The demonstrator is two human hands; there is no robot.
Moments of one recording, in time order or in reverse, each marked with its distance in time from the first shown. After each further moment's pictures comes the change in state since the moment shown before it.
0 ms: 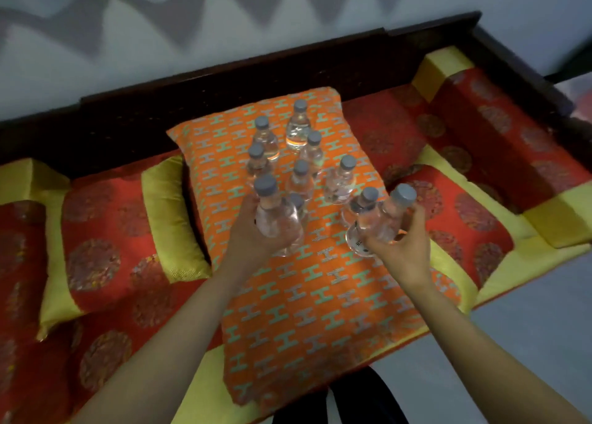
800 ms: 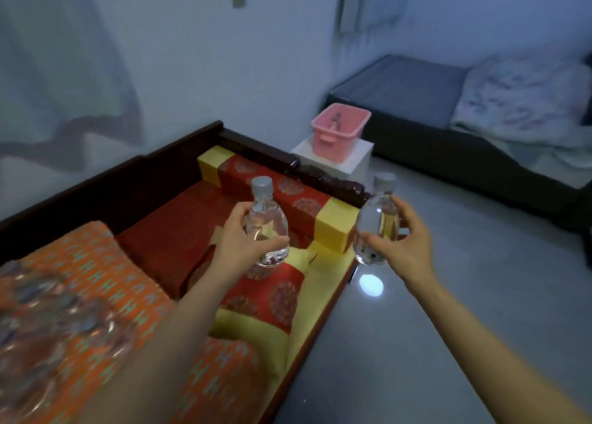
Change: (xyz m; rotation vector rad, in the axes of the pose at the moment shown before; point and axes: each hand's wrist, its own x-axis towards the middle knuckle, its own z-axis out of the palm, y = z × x) left_hand -0.038 0.242 0.417 -0.004 -0.500 0.300; right_hand -0.032 0.081 -0.479 -0.055 0.608 0.027
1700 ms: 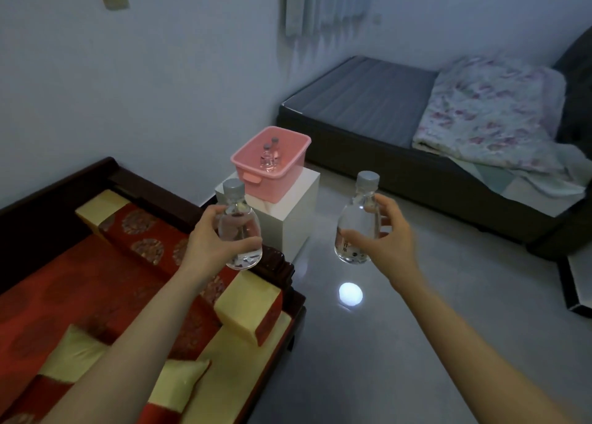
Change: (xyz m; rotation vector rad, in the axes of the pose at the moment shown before) left_hand 0.341 0.046 0.318 0.056 -0.038 -0.056; right_hand 0.401 0.188 -0.149 0.000 -0.002 0.012
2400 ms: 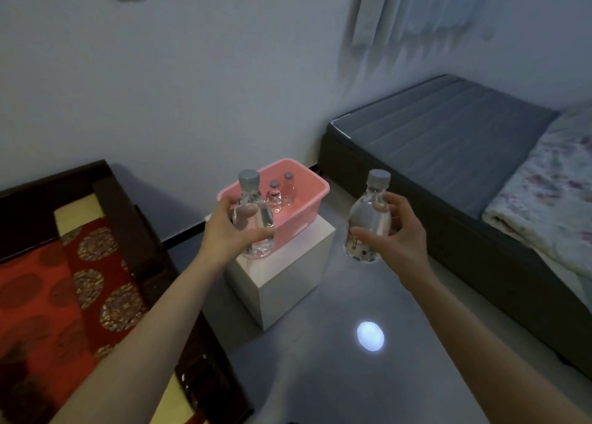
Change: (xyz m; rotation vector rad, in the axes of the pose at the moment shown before) left_hand 0.316 0.055 0.191 -0.046 0.294 -0.140; right_hand 0.422 0.129 -0.004 0.054 -0.318 -0.095
